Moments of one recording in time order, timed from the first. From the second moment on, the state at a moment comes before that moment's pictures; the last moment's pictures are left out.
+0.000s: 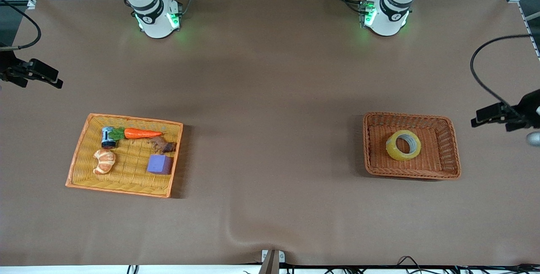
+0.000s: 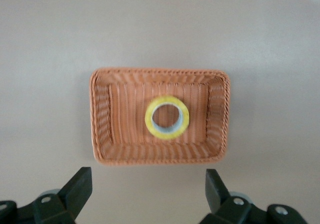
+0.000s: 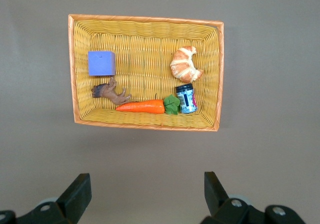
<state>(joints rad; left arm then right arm) 0.19 0.24 -0.13 -1.36 -0.07 1.57 0.09 -0.27 -0.04 0.17 -1.66 0.02 1.60 -0.04</state>
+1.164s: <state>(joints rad) 0.00 0.00 0.00 -1.55 -0.07 1.47 -0.02 -0.27 -0.04 0.17 -1.65 0.02 1.60 -0.03</state>
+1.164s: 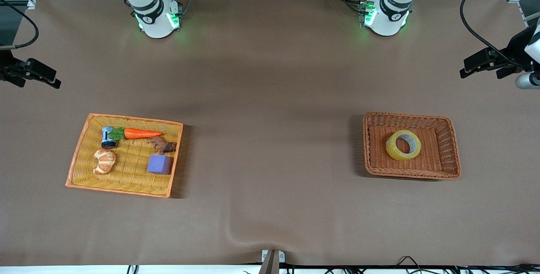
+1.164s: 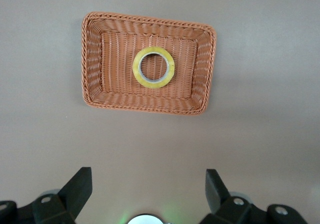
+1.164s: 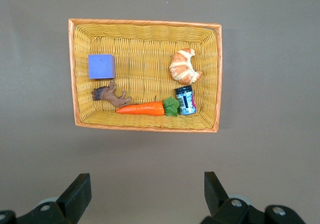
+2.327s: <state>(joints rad) -0.07 -0.03 0.01 -1.56 0.01 1.49 -0.02 -0.27 -0.04 0.17 -1.65 0.02 1.60 -0.03</state>
